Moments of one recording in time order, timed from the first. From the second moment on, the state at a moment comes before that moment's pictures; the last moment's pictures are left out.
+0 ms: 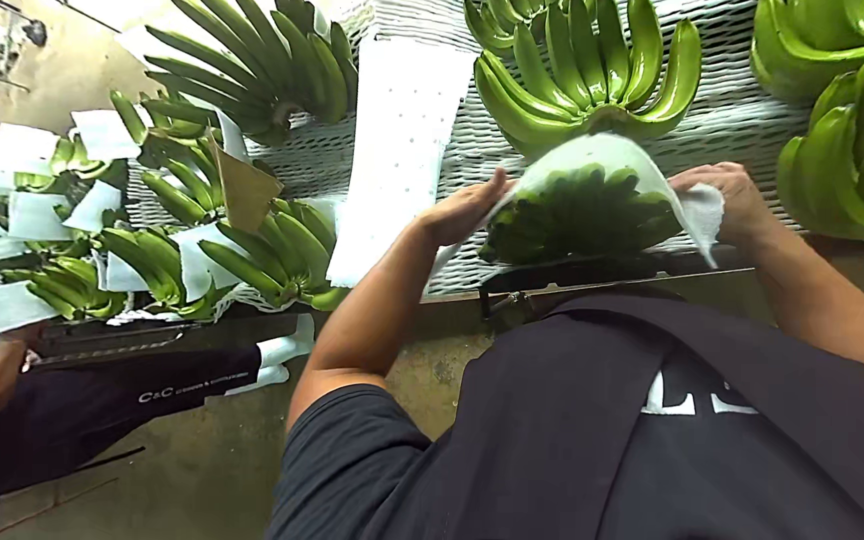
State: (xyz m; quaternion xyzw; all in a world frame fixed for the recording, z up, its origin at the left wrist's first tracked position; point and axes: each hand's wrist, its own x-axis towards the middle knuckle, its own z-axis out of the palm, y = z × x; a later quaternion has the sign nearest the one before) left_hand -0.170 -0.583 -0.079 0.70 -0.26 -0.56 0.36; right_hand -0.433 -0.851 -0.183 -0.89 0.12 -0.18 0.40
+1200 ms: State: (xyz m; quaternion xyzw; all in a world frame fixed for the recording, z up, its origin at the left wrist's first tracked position) left_hand -0.065 -0.565 -0.186 0.98 -0.08 -0.17 0.06; right_hand -0.391 -0.970 -0.108 -0.88 -0.03 -0.02 0.47
